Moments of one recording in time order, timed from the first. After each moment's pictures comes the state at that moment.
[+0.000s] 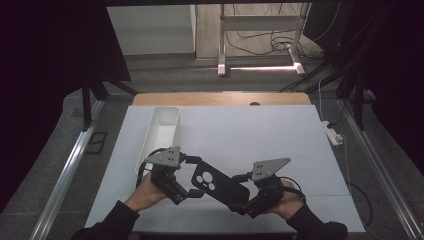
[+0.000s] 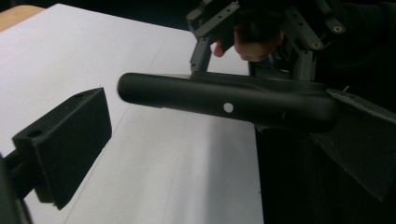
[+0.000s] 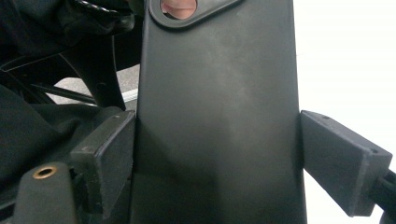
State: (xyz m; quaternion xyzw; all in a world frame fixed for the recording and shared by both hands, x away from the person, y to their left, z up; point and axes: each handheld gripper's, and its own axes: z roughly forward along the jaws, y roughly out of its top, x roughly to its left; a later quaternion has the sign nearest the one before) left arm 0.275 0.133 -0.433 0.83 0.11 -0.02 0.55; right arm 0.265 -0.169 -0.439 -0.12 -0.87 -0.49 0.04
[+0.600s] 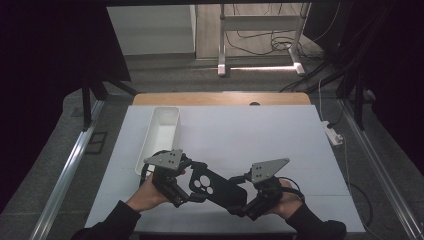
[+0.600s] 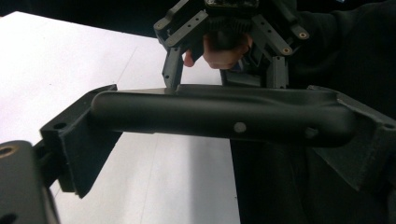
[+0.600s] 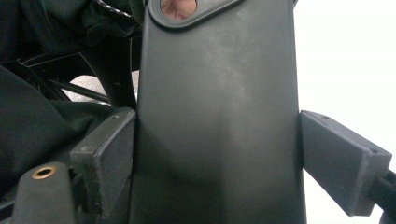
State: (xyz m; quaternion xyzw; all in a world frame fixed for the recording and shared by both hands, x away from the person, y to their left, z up) left arm 0.273 0.130 -0.434 0.82 0.07 -0.06 0.57; right arm 0.264 -0.167 -0.439 -0.08 -0.86 -0.50 0.05
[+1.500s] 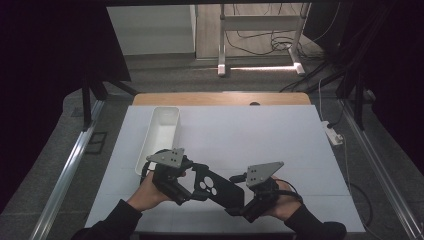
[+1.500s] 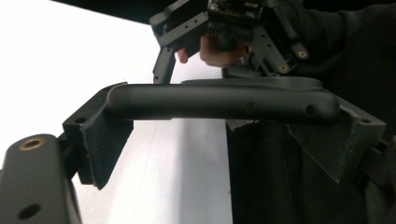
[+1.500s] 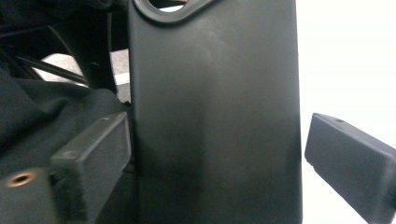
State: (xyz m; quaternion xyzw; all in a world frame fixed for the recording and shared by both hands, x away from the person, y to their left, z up) left arm 0.273 0.128 -0.426 0.83 0.10 -0.06 0.54; right arm 0.261 -0.159 -0.444 -0.08 -0.88 -0.46 0.01
